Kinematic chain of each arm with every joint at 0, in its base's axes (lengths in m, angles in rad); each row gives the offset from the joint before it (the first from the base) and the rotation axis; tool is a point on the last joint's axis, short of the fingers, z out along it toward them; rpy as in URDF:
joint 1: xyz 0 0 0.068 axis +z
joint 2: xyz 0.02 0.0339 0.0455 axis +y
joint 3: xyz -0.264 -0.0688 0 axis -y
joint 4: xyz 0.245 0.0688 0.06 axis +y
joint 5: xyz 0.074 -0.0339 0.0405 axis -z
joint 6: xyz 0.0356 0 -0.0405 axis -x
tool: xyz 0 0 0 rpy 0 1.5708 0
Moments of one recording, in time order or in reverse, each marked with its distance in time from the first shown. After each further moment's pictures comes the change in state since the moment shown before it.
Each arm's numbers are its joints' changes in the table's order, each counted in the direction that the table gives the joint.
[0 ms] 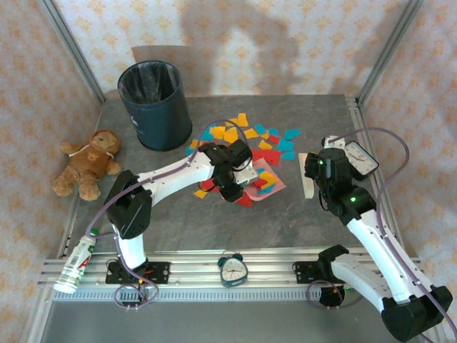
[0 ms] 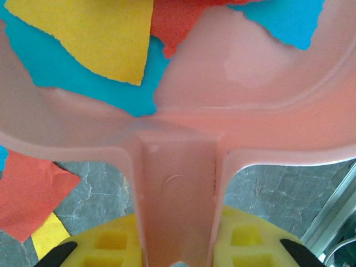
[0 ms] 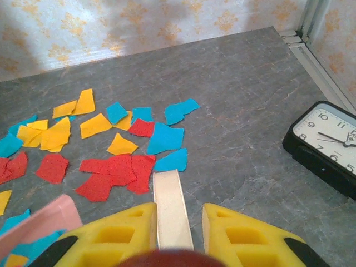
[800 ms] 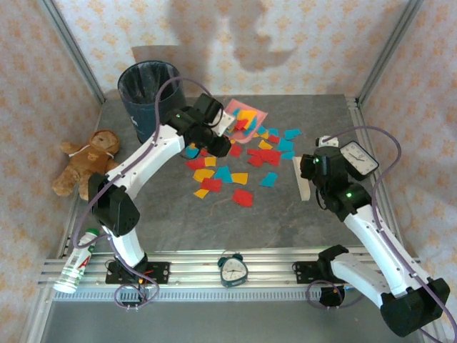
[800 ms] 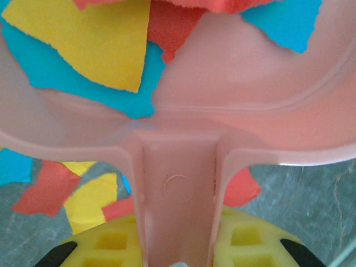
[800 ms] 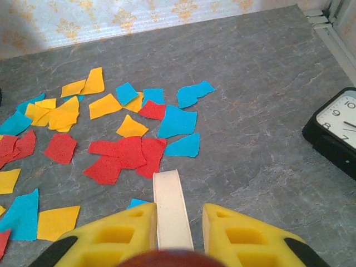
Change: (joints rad) left arm 0.253 -0.055 0.275 -0.006 0.030 0.199; right arm 0.000 0.047 0.000 0.002 -0.074 0.003
